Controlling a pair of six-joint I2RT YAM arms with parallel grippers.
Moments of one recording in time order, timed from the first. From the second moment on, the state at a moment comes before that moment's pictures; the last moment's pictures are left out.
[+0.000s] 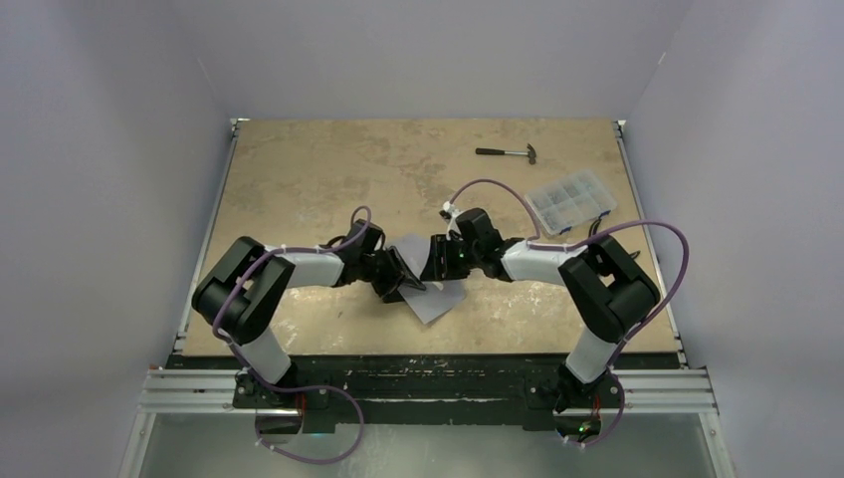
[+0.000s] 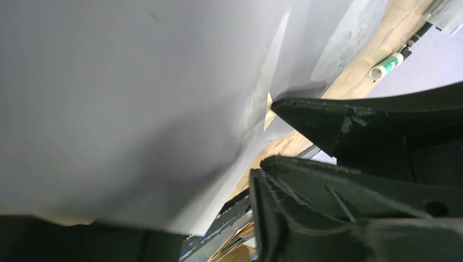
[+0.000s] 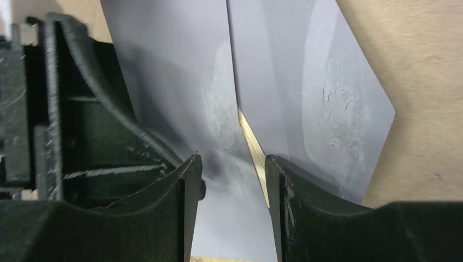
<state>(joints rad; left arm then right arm) -0.55 1.70 0.69 -0.01 0.47 -1.21 0.65 1.72 0.82 0.10 -0.37 0.57</state>
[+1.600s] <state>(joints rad) -0.55 1.54 0.84 -0.41 -0.17 -0.88 0.08 1.53 0.90 -0.54 0.37 0.81</state>
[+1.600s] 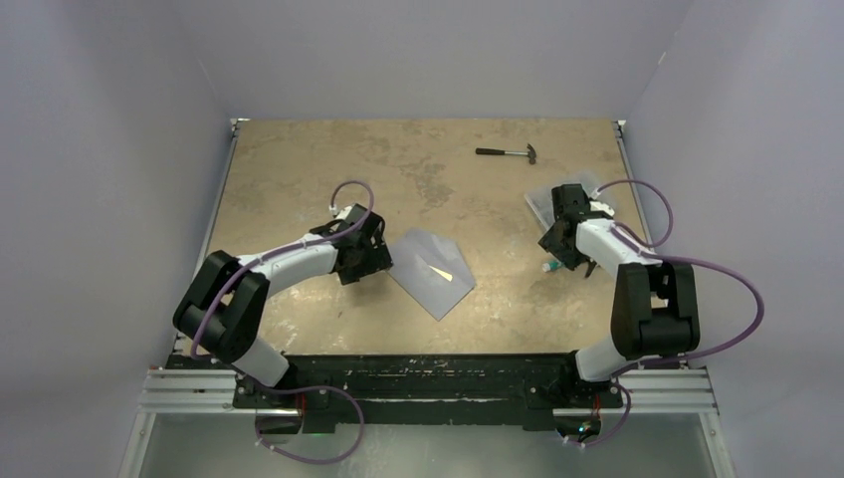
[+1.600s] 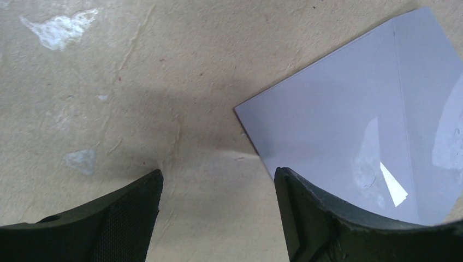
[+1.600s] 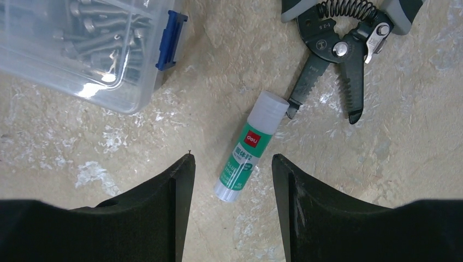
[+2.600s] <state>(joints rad) -0.55 1.74 1.07 -0.32 -0.05 -0.81 0.09 1.28 0.79 -0.39 0.16 0.78</state>
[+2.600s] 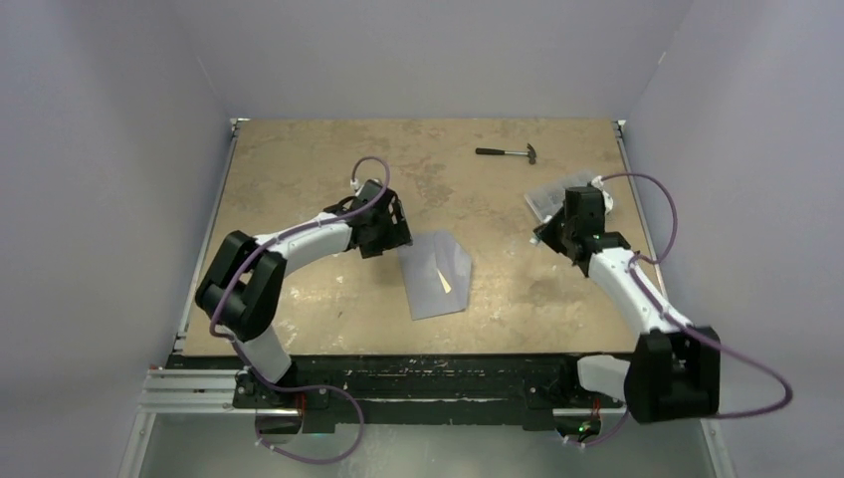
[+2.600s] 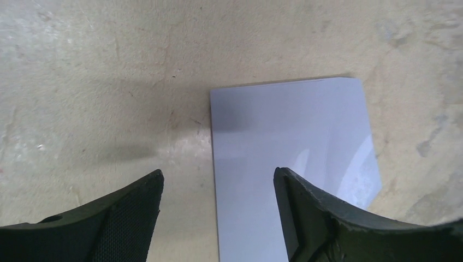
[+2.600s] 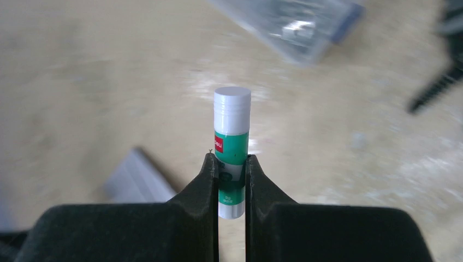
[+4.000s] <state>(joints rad) -0.69 1.60 1.21 0.45 0.60 -0.93 0.28 1.04 0.80 0.36 -0.50 0.97</state>
